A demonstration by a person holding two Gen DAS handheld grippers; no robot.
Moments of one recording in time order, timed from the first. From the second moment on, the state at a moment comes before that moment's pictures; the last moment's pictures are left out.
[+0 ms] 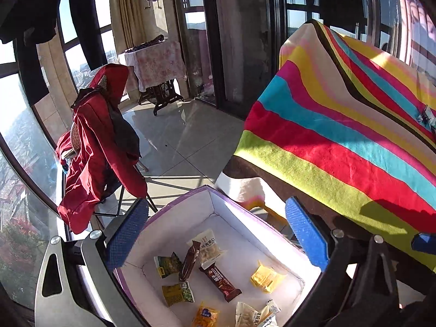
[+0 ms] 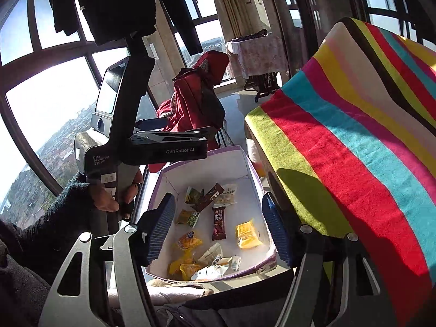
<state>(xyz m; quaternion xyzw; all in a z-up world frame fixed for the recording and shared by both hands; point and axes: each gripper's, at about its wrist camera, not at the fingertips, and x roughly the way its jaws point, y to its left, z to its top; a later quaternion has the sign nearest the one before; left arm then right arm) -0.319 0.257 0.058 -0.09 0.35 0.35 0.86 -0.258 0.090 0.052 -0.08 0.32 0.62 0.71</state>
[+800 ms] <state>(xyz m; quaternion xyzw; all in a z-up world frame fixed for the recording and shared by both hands) 0.078 -0.011 0.025 -0.05 0.42 -0.06 0.91 0.108 -0.159 0.017 0.08 0.41 0.14 0.90</state>
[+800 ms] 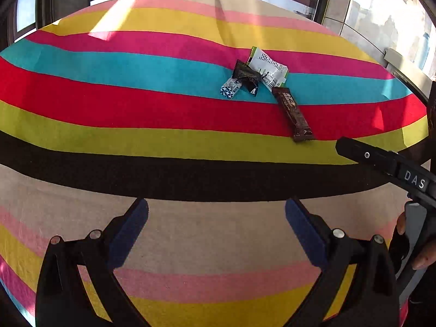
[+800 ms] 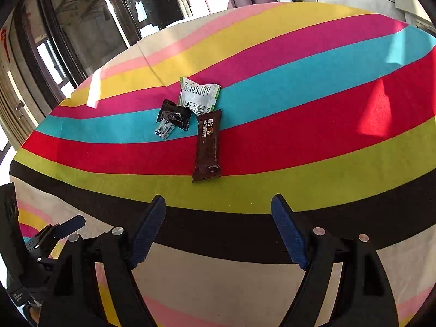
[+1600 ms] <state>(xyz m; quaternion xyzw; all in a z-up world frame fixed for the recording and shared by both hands) 0.119 -0.007 0.033 -0.06 0.41 -0.07 0.91 0.062 -0.170 -0.002 0.11 0.42 0.16 0.89</state>
